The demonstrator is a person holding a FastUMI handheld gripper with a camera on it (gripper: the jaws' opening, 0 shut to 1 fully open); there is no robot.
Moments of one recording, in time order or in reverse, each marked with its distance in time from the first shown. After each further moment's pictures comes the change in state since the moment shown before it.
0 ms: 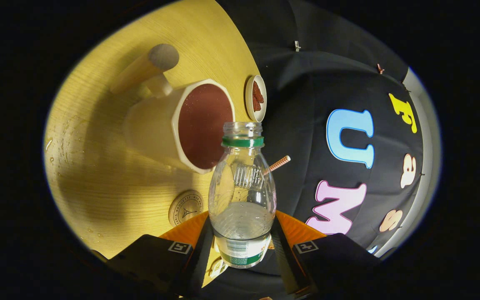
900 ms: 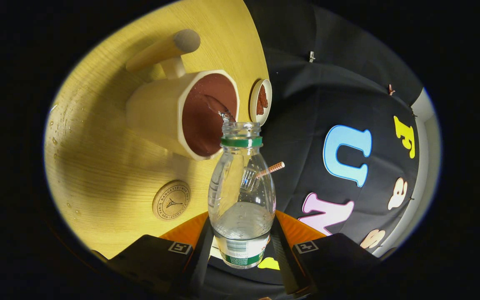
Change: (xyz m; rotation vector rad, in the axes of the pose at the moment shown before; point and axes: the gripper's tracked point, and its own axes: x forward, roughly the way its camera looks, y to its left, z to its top) arm -0.001 -0.016 -0.006 -0.153 -0.029 -0.030
